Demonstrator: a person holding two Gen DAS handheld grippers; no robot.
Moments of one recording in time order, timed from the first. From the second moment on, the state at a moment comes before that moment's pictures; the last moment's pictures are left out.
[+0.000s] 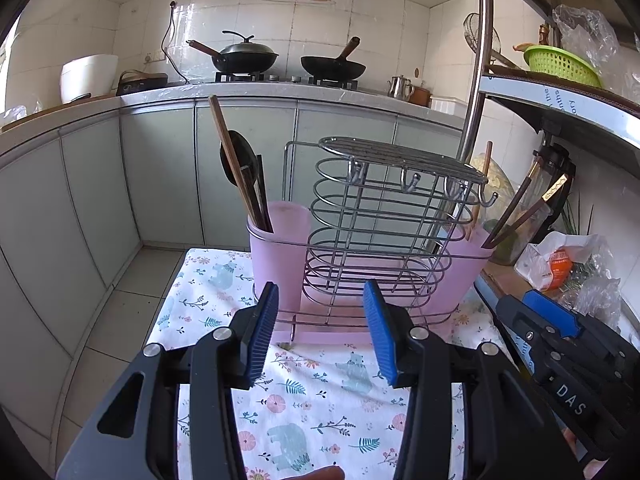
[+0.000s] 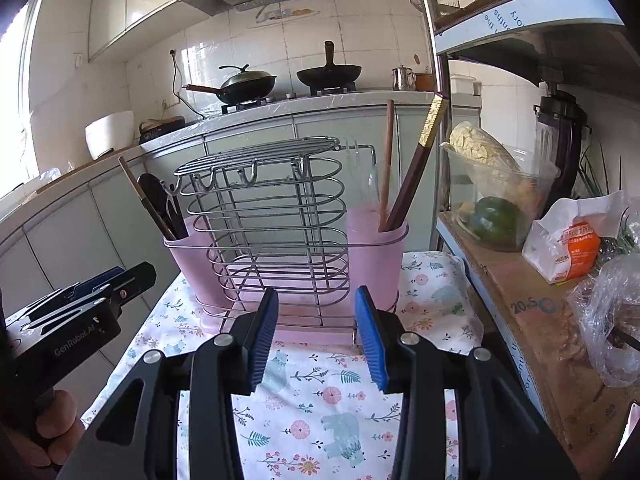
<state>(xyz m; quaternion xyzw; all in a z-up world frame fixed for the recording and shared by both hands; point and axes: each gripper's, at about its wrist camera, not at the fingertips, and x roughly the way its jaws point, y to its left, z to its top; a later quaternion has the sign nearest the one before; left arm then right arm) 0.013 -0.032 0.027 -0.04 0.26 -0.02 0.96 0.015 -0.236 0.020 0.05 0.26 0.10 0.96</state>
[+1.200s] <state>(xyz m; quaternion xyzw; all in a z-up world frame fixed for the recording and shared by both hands) 0.012 -0.035 0.020 -0.04 0.27 -0.02 0.96 0.019 -0.235 0.010 0.05 0.28 0.10 0.95</state>
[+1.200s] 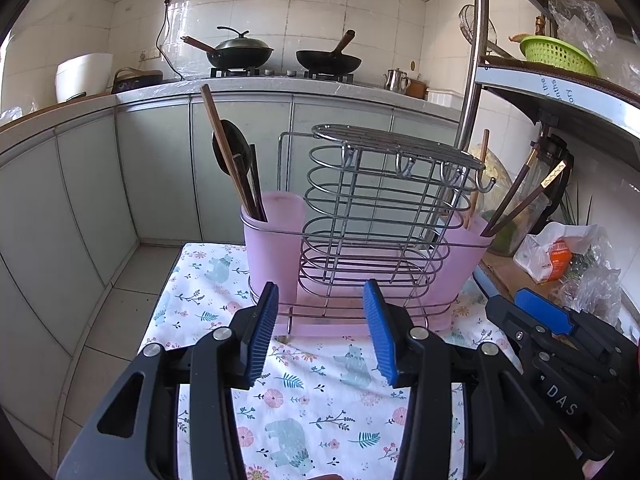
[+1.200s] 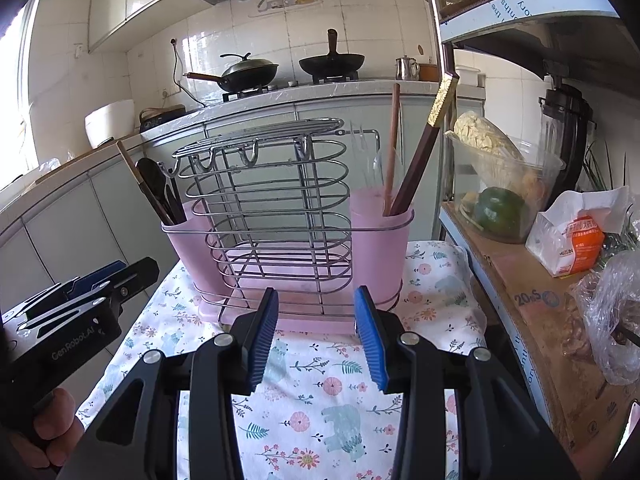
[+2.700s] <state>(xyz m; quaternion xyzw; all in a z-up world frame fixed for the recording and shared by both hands) 0.016 -0.035 0.010 -0.03 0.28 -0.03 0.96 0.026 -0.236 0.001 0.04 0.29 0.10 0.95</state>
